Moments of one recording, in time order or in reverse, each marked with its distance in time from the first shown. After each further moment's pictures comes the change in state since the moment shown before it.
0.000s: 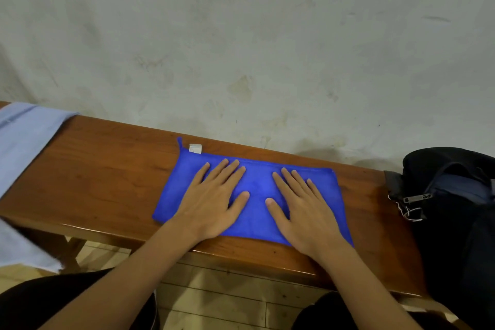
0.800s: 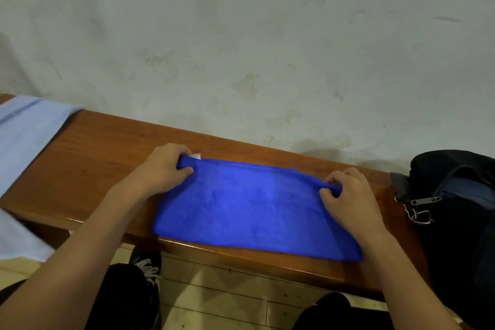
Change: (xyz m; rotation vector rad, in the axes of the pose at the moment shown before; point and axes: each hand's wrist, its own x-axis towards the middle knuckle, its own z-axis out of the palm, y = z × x) left_hand 0.013 -0.081 -0.062 -0.273 -0.124 -0.374; right_hand 0.006 0.046 -0.037 0.224 0.193 0.334
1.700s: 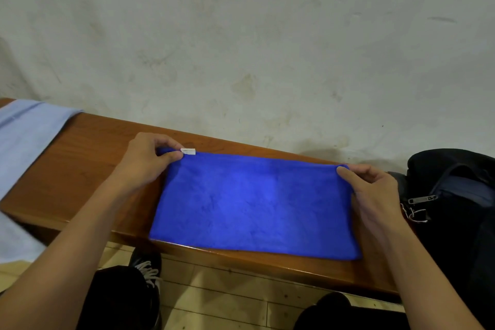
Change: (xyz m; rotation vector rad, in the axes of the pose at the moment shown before) left_hand -0.004 -0.005 -0.015 -0.362 0.237 -0.060; right_hand 0.015 0.014 -0.013 1.055 0.217 0.347
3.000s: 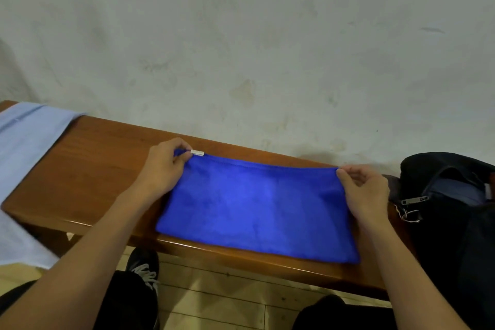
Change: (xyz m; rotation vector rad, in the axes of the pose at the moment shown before) left_hand 0.002 -0.004 0.028 0.054 0.096 0.133; right_hand 0.003 0.008 0.001 -0.428 0.089 -0.191
